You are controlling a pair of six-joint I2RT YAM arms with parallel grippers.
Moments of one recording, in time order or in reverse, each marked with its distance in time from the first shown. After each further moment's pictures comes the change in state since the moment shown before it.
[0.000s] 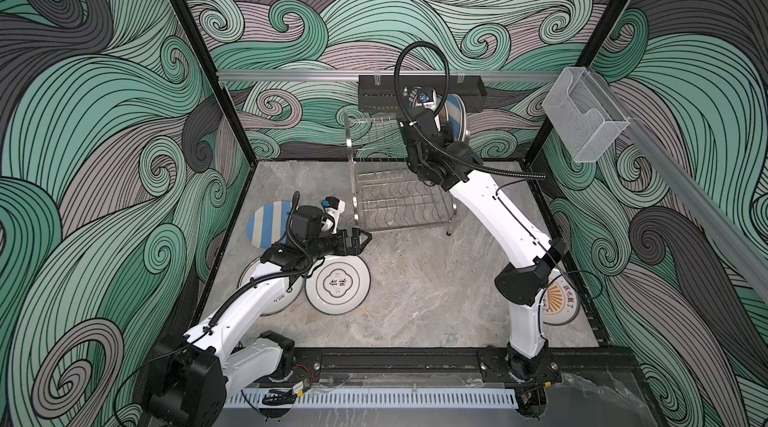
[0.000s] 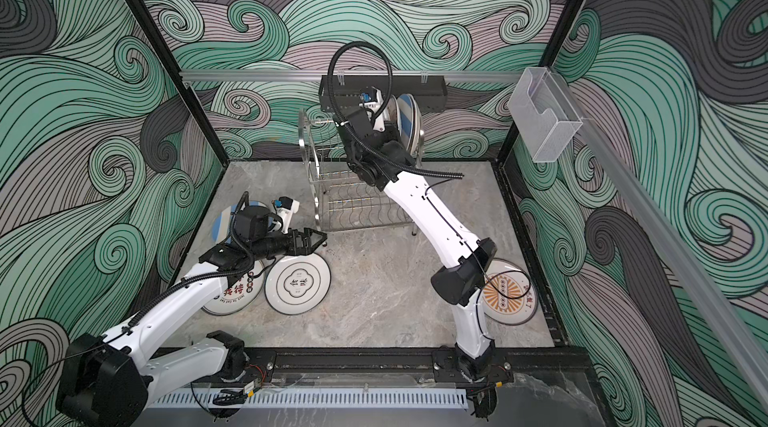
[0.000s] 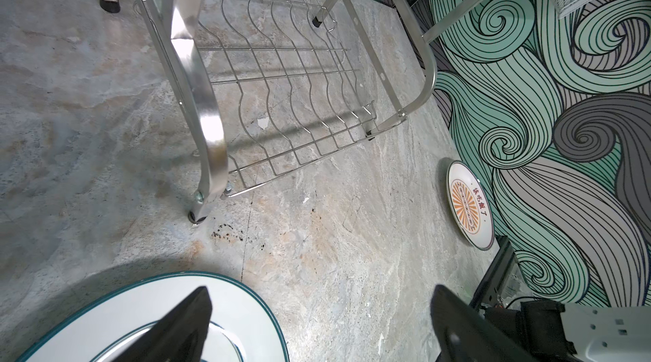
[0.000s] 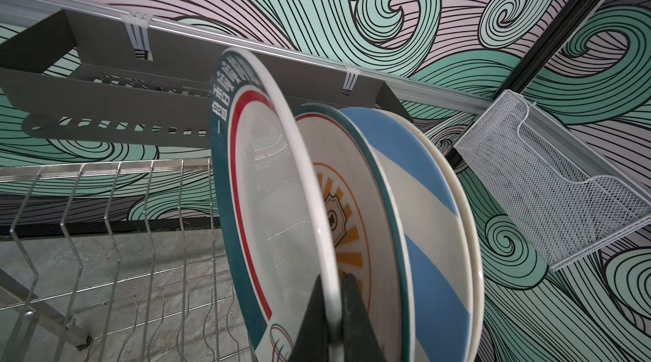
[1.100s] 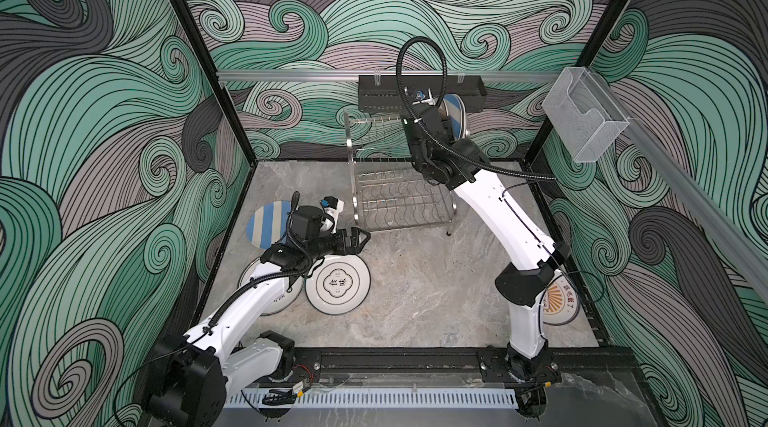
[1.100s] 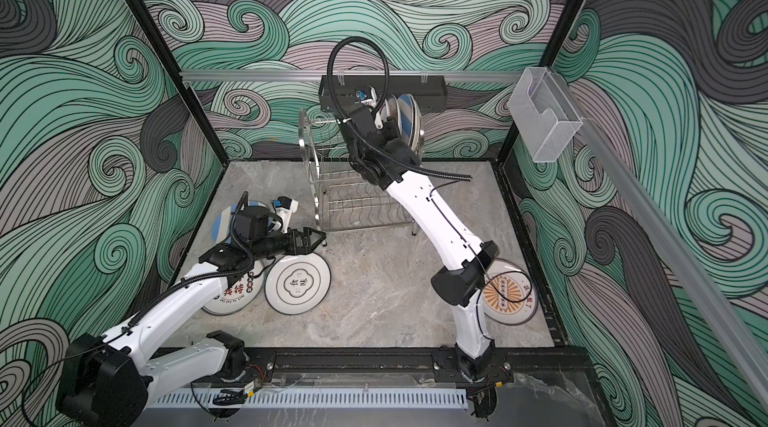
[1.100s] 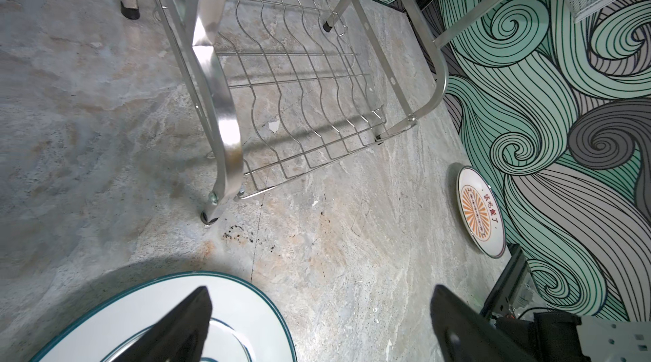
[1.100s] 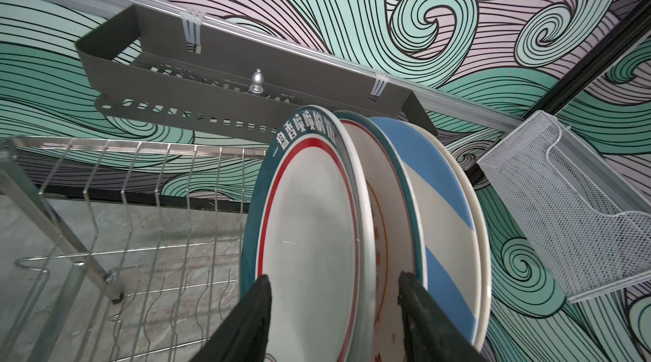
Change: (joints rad) left arm 0.000 -0.003 0.000 -0.006 -0.042 0.000; right arm 0.006 -0.042 0.028 -0.050 -0.129 -0.069
